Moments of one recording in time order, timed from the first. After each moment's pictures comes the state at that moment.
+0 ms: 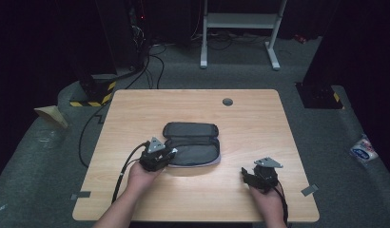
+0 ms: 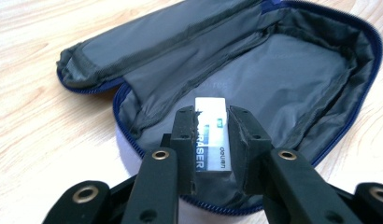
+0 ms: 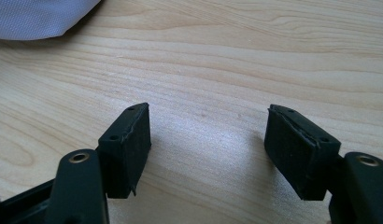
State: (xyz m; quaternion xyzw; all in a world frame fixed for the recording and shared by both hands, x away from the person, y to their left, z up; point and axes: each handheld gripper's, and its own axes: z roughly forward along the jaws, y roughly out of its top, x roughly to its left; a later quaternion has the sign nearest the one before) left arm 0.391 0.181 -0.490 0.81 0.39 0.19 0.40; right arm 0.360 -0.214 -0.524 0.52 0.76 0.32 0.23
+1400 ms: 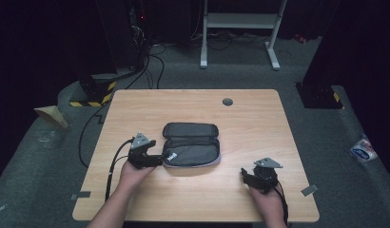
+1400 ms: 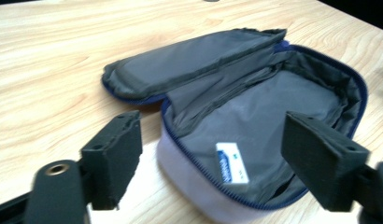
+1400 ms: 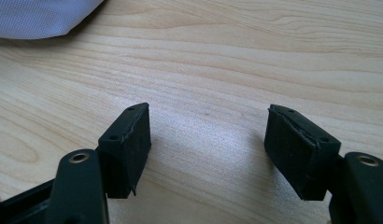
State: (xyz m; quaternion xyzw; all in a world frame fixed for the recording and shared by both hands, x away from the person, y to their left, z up) left arm 0.390 0.218 -0.475 0.76 0.43 0.18 0.45; right arm 0.359 -0.213 -0.523 0.51 0.76 0.32 0.23
